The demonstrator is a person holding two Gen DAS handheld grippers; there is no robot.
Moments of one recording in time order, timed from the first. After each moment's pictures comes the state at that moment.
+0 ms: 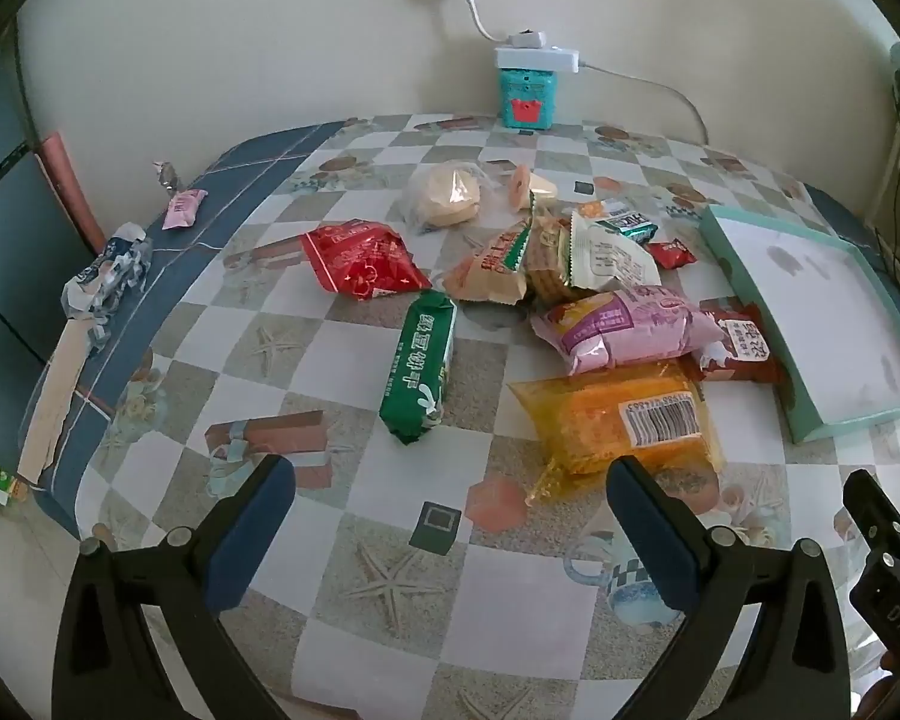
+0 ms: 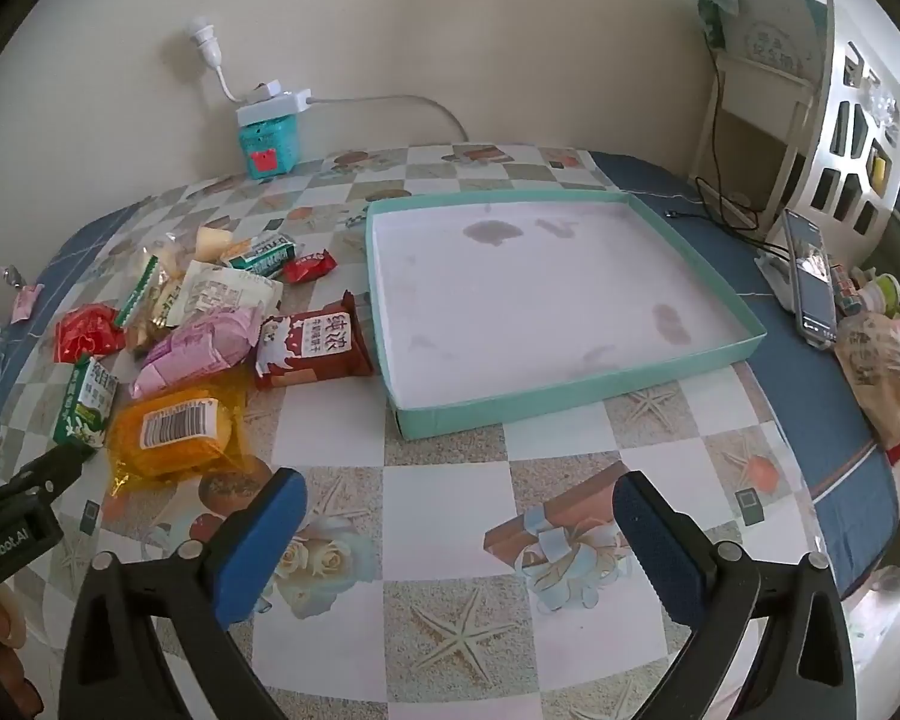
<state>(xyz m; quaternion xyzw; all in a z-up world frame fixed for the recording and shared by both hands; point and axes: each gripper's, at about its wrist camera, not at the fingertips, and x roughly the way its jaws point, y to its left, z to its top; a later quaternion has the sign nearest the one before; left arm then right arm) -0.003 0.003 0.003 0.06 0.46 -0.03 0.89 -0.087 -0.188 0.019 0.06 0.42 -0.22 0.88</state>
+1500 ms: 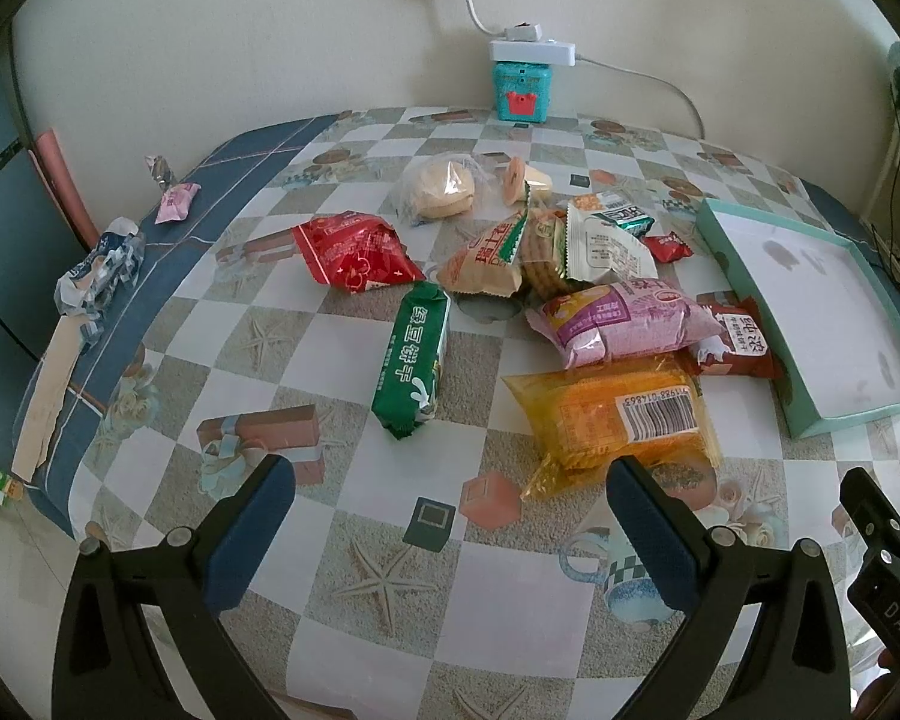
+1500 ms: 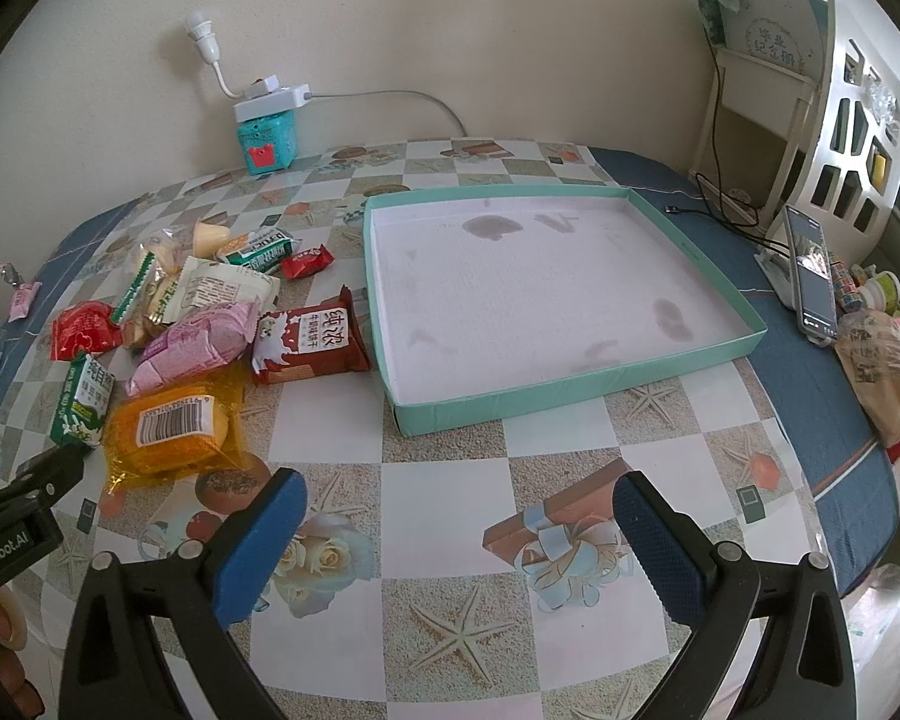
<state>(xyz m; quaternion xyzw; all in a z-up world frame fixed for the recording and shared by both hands) -0.008 -0.003 -0.002 0.06 0.46 -0.03 0.89 -0.085 -0.188 0.018 0.07 0.43 -0.22 0.88</state>
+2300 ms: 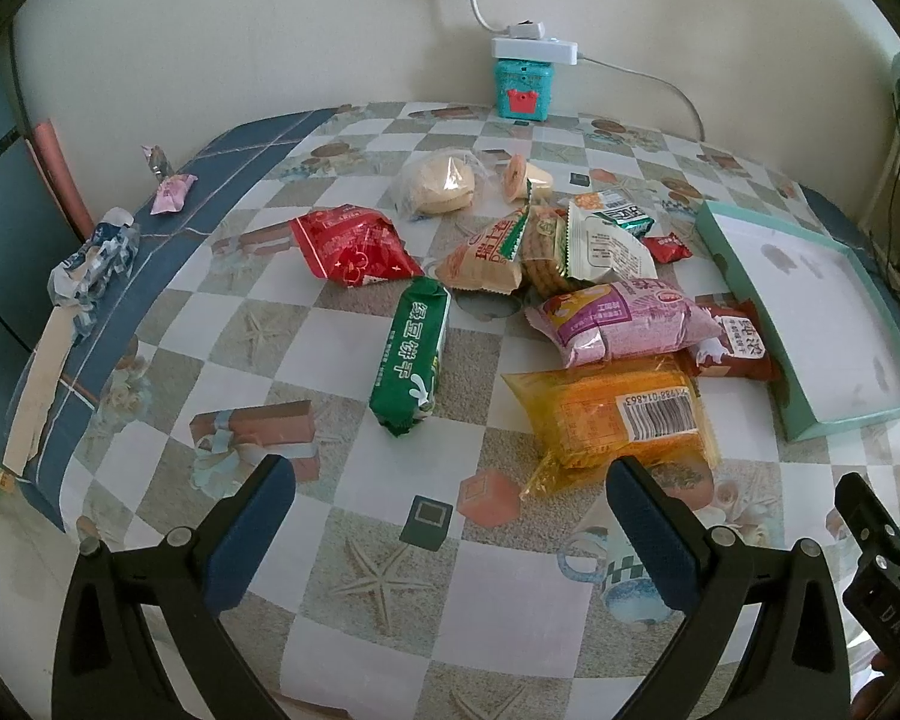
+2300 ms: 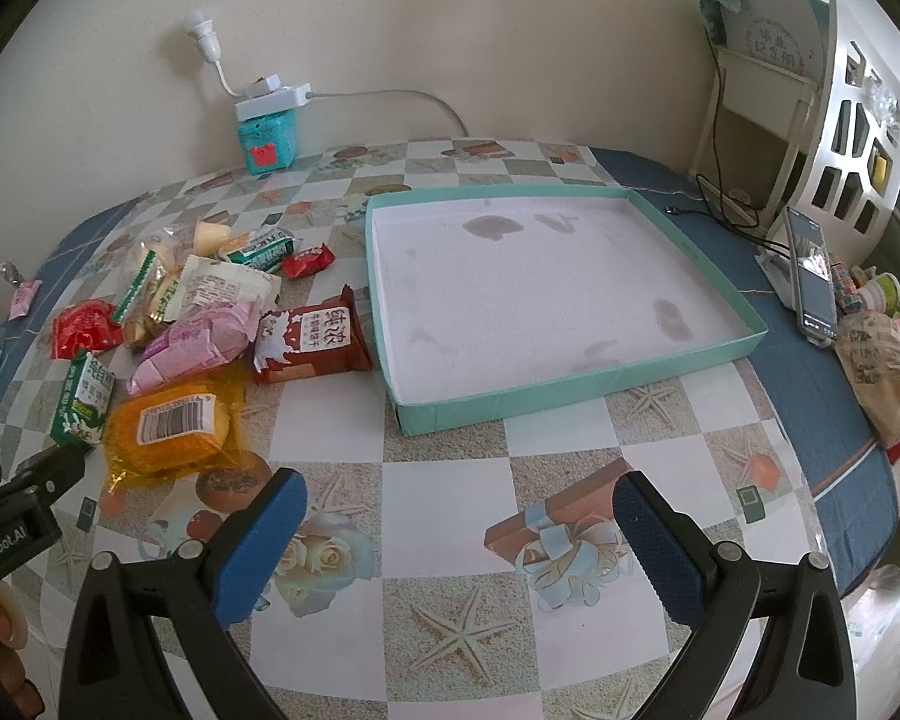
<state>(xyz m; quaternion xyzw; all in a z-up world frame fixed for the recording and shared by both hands) -0.007 0.000 -0.005 0.05 0.46 -0.04 0.88 -0.086 -0.188 0.016 0.07 0.43 -0.22 0.88</state>
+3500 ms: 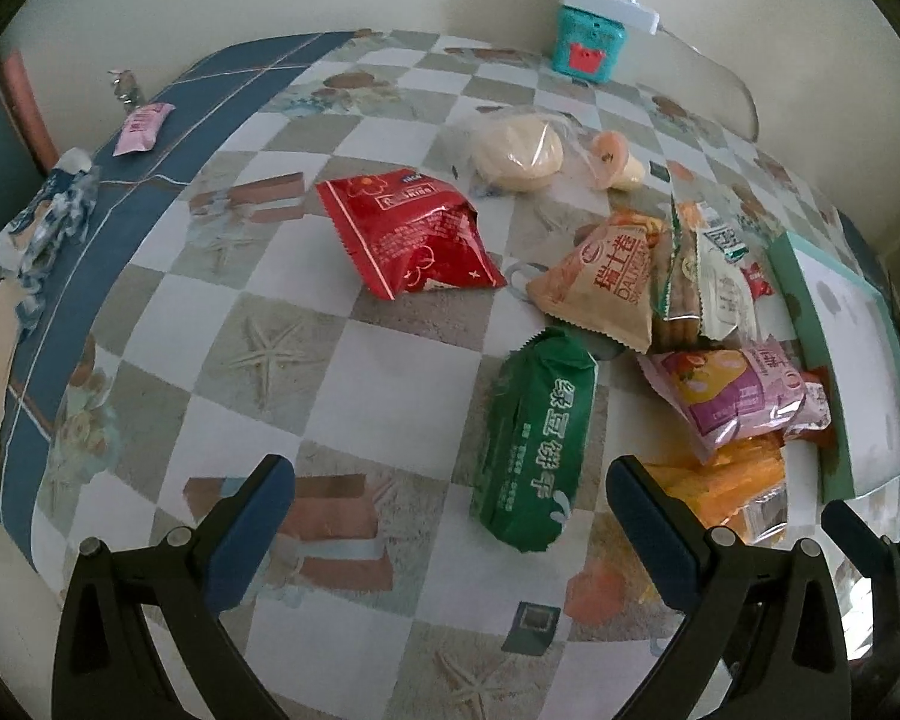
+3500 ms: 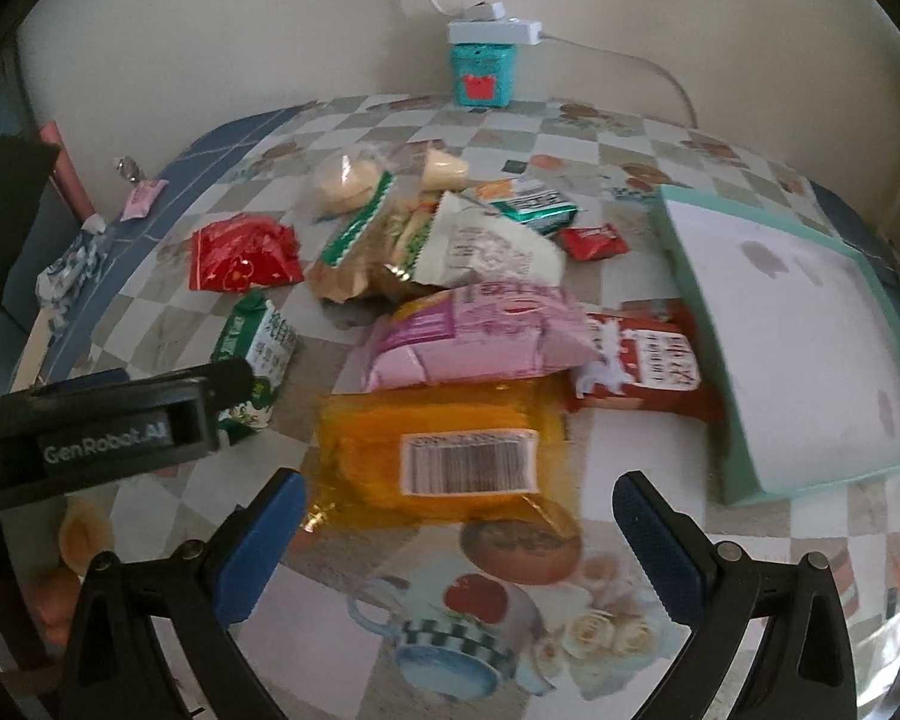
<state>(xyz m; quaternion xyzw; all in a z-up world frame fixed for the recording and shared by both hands) 0.088 0.063 -0.029 0.00 0.55 -0.06 0.83 0.015 -0.081 -0.005 0.04 0.49 -0.03 0.87</state>
